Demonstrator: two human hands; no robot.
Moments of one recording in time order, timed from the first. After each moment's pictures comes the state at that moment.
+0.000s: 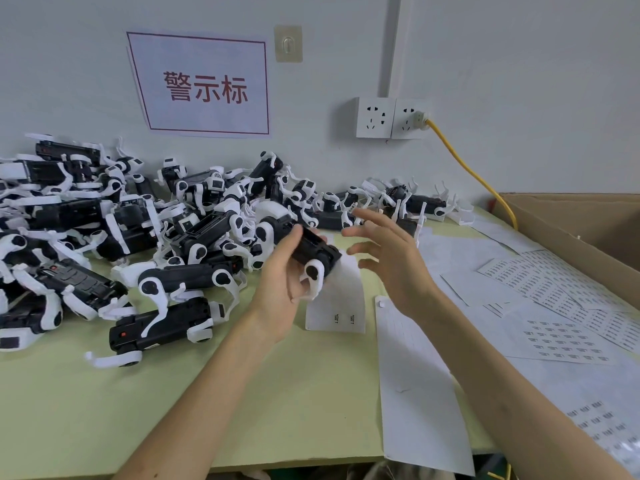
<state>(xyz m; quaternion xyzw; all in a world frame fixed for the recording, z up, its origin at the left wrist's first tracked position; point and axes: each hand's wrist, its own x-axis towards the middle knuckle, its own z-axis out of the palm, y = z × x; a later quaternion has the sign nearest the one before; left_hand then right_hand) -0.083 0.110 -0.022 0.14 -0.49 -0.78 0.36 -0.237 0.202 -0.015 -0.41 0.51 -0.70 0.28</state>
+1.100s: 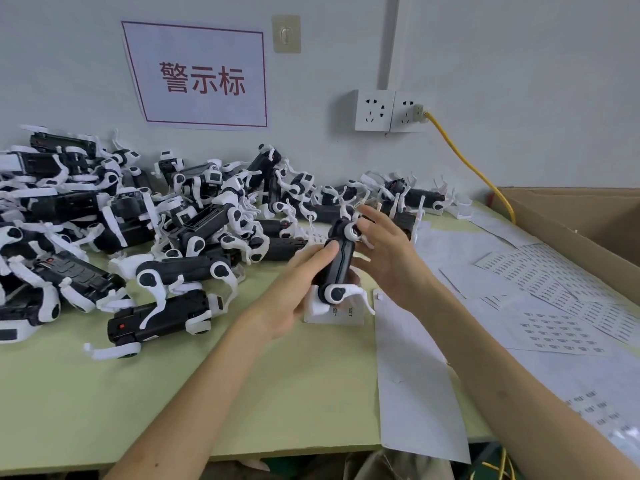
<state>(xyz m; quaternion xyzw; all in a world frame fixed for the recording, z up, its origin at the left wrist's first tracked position) -0.088 0.113 -0.031 0.17 -0.61 -0.74 0.22 -0.236 0.201 -0.017 -0.36 0.49 -0.70 0.36</state>
